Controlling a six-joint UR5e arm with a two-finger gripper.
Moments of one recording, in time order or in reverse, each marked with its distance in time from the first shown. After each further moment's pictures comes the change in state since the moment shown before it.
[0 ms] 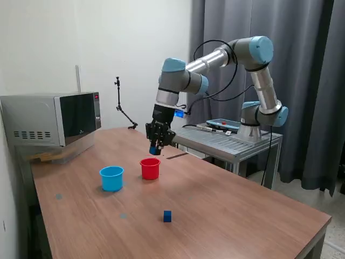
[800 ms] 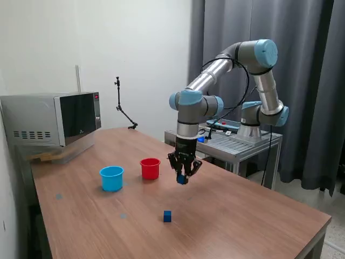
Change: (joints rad) arm 0.094 0.053 0.133 -0.022 0.023 -0.013
